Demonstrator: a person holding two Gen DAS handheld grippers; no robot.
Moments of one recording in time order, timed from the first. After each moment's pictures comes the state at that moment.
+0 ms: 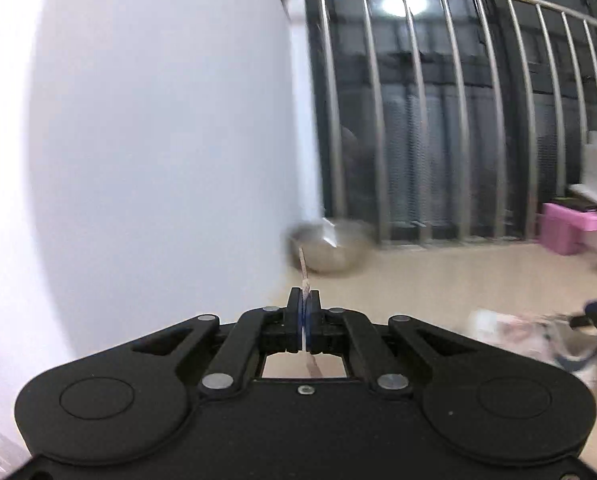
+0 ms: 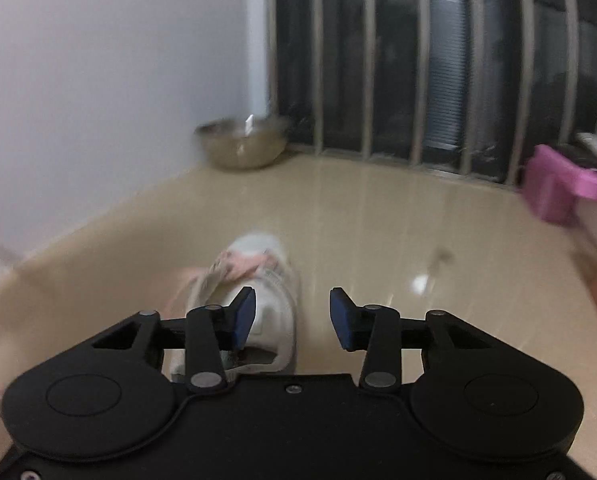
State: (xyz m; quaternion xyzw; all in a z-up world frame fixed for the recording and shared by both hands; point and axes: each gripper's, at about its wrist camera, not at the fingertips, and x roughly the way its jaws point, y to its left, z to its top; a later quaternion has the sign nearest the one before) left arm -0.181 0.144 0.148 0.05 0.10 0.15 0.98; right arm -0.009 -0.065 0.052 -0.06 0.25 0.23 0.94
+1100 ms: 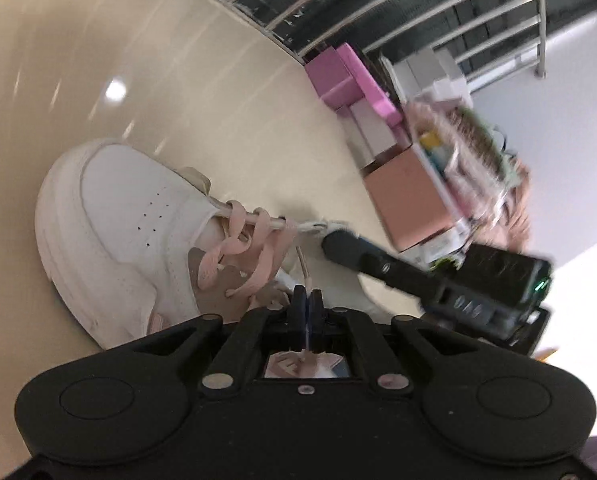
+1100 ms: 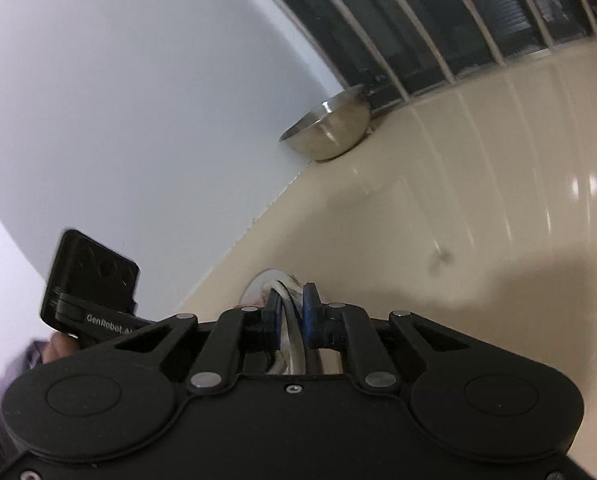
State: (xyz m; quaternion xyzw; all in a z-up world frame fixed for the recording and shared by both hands) left arm 0.068 0.101 0.026 -0.28 0.45 -0.33 0.78; right arm 0.053 -0.121 0.013 0.21 0.32 0.41 0.83
